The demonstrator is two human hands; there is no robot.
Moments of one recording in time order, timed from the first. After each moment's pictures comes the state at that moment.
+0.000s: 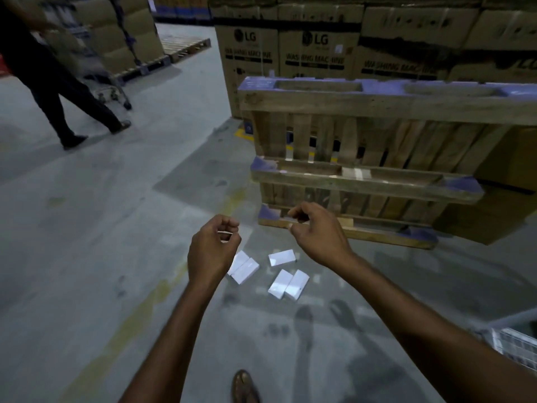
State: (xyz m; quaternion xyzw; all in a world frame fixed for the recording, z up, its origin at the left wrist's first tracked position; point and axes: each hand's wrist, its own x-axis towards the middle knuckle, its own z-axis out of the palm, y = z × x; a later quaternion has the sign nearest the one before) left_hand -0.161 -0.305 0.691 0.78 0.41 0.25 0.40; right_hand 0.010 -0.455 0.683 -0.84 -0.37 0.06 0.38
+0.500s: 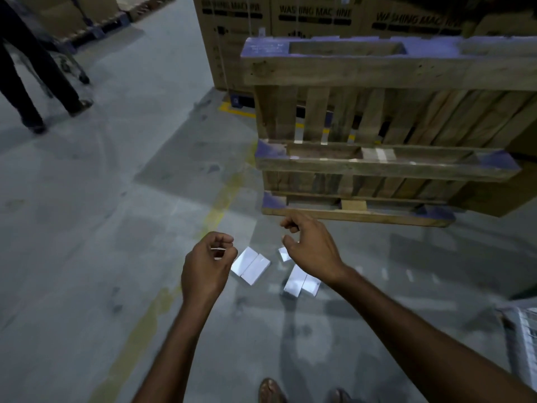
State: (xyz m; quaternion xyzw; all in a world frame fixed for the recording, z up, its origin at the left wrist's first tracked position) left_hand -0.128 -0.106 0.595 0.77 0.44 0.18 0.42; right_hand 0.032 -0.263 0.589 -0.87 -0.32 0.11 0.37
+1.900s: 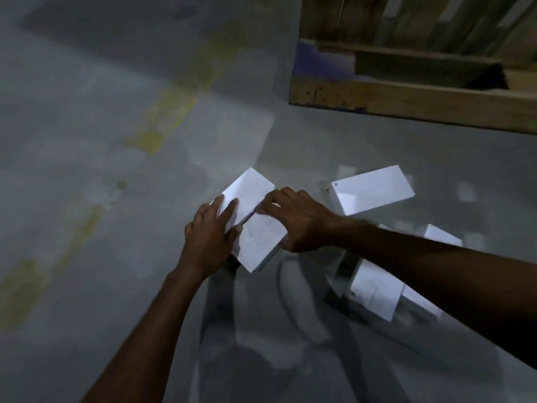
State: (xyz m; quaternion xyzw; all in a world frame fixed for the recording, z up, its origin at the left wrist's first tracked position) left_hand 0.003 0.113 -0.260 0.93 0.31 -0.09 0.18; right_hand 0.188 -0.037 -0.240 -0.76 -0.62 0.19 0.02
